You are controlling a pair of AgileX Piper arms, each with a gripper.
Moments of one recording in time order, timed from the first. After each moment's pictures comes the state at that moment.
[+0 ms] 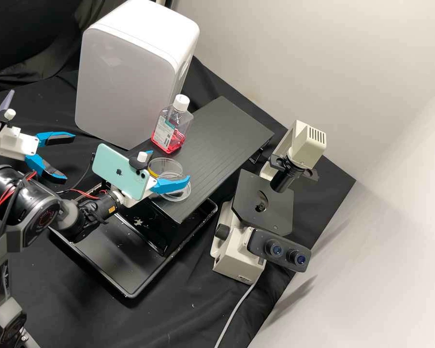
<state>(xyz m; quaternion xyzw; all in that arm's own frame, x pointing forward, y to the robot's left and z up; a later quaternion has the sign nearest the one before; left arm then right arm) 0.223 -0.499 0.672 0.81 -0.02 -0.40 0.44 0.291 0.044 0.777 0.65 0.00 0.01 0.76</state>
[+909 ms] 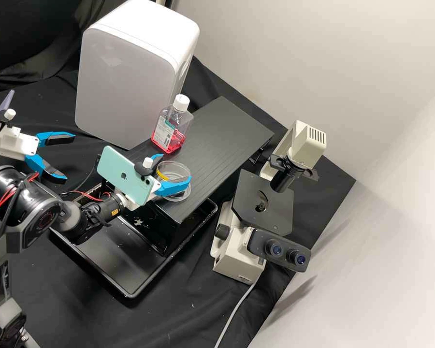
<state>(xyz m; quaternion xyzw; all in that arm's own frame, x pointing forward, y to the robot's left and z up) 0.223 -0.499 0.672 0.81 -0.02 -0.40 0.44 0.292 0.038 0.784 0.68 -0.01 0.01 0.74</state>
